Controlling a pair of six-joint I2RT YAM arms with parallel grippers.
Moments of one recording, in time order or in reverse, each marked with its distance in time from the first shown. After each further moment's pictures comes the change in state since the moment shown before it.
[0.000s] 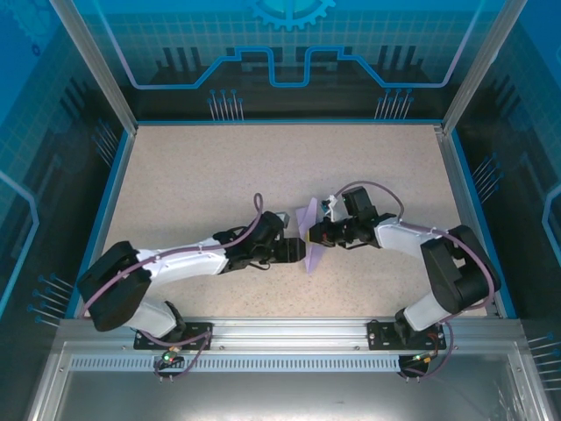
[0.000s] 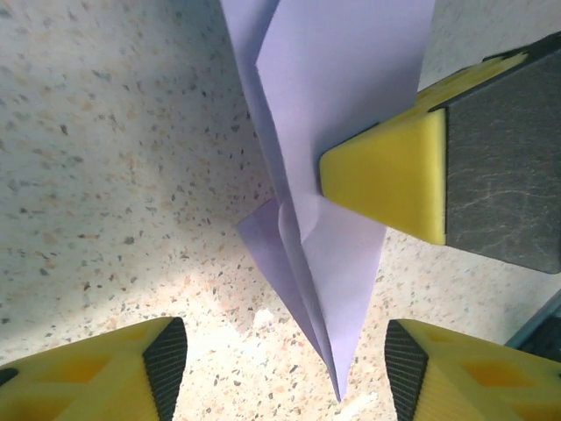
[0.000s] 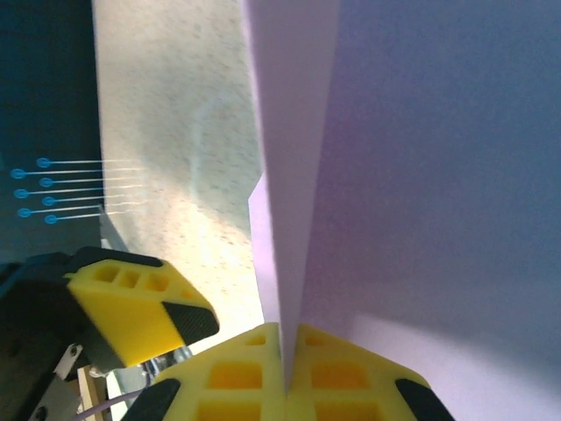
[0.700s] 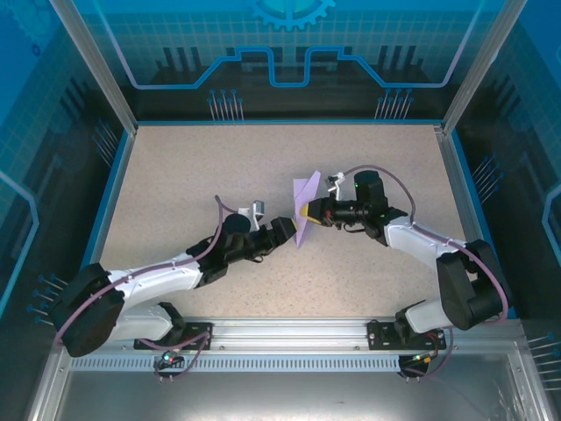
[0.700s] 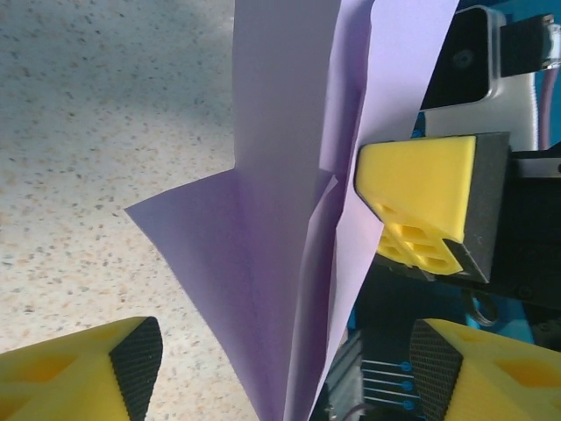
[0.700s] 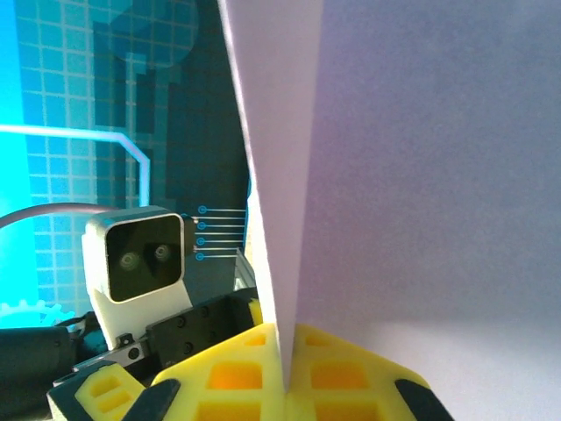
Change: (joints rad) left arm 0.082 -0.193 -0.235 0.484 0.065 -0.358; right arm -0.039 -0.104 0.034 0.250 -0.127 0.313
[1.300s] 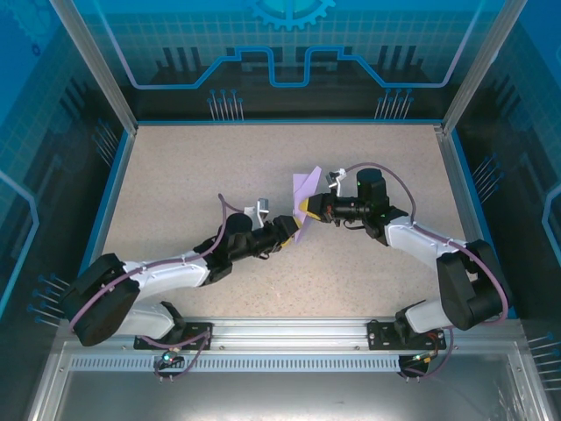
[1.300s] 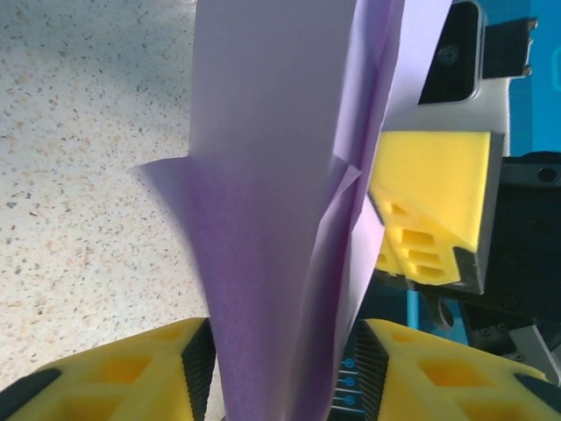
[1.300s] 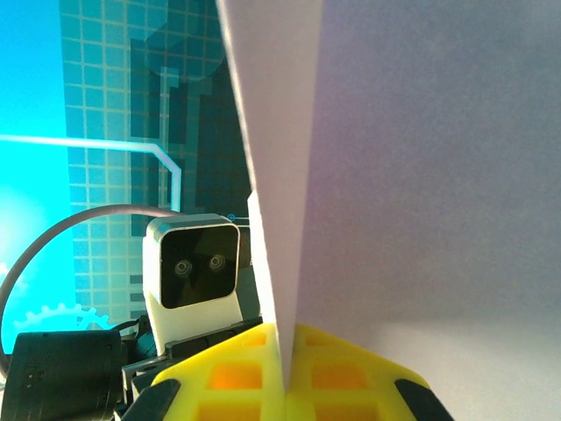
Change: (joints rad) left arm 0.003 0.090 0.005 0.175 0.047 -0.099; right arm -0.007 0.000 0.000 0.085 -0.025 0.085
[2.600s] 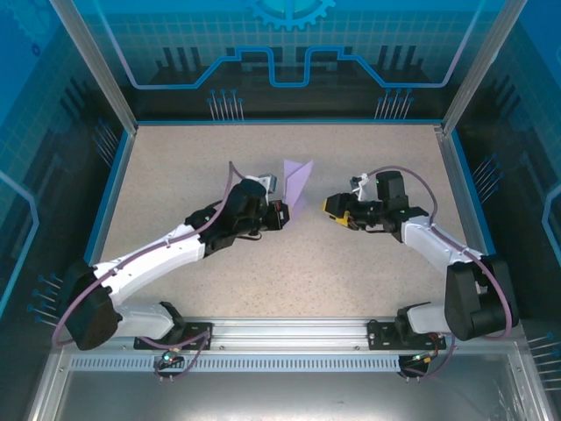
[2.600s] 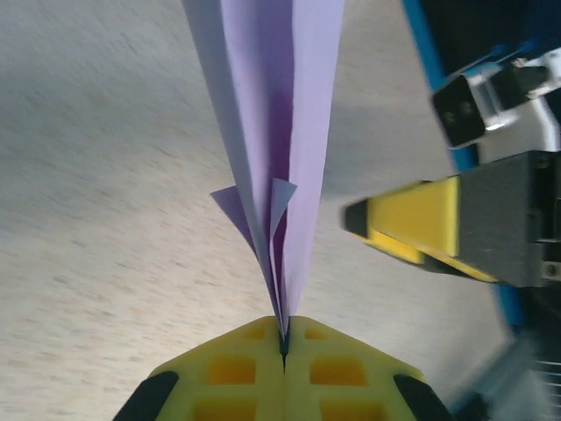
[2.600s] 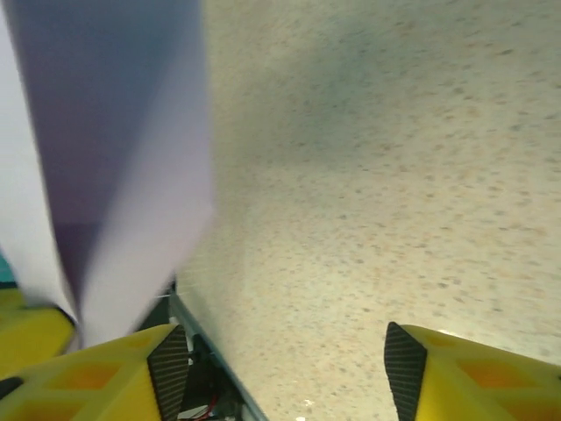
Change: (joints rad) left arm -0.002 -0.009 0.521 -0.942 -0.254 0.638; right arm -0.181 -0.081 0.007 -0.433 0.103 -0.352
